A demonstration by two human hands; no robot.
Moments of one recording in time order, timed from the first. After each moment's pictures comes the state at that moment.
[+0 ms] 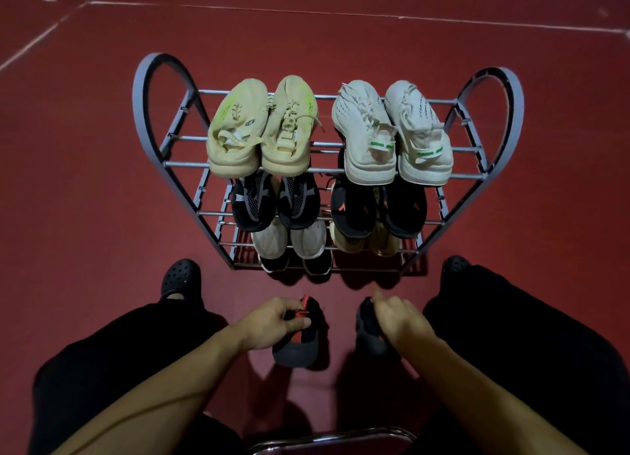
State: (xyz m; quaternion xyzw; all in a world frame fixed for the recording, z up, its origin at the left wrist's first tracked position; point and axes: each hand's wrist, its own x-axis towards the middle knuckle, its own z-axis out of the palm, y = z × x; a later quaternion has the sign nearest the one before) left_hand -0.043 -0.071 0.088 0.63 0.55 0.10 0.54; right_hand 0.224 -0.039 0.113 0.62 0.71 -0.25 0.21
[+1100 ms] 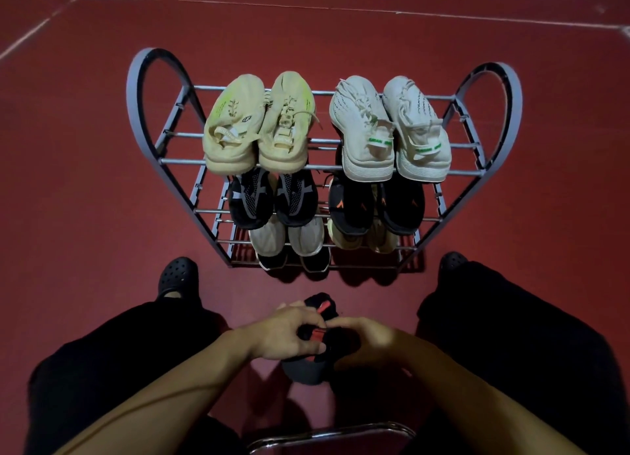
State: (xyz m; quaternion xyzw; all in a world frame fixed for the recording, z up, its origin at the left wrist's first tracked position) left_hand -0.020 -0.078 0.103 0.75 0.47 0.00 0.46; right_hand 0.212 -0.064 0.084 0.43 0.70 -0.57 0.03
